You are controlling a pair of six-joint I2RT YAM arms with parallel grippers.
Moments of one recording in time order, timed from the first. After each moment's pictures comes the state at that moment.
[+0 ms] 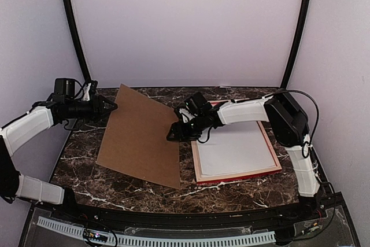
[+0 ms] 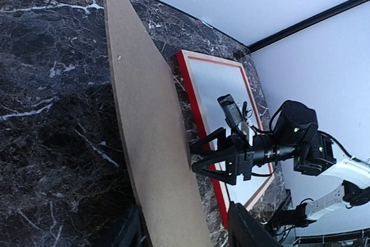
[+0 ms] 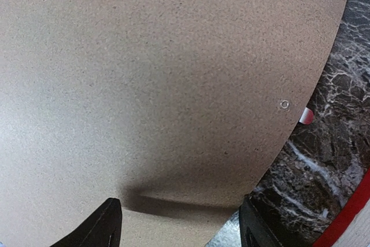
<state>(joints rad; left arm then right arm) -0.05 1.21 0.87 -0.31 0.71 -0.48 0.82 2.26 1.64 -0.25 -0.41 0.50</state>
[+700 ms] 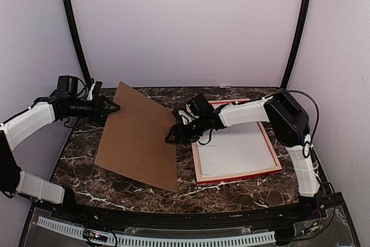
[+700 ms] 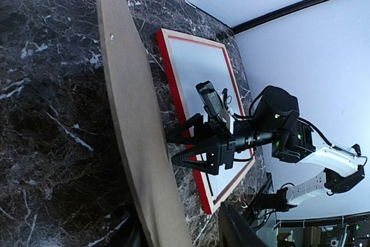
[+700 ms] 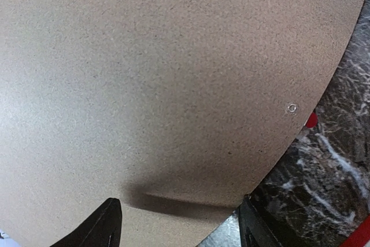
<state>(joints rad) -0.06 1.24 0.93 -0.39 0.79 -0.49 0.81 2.25 1.59 -0.19 -0.50 0.47</state>
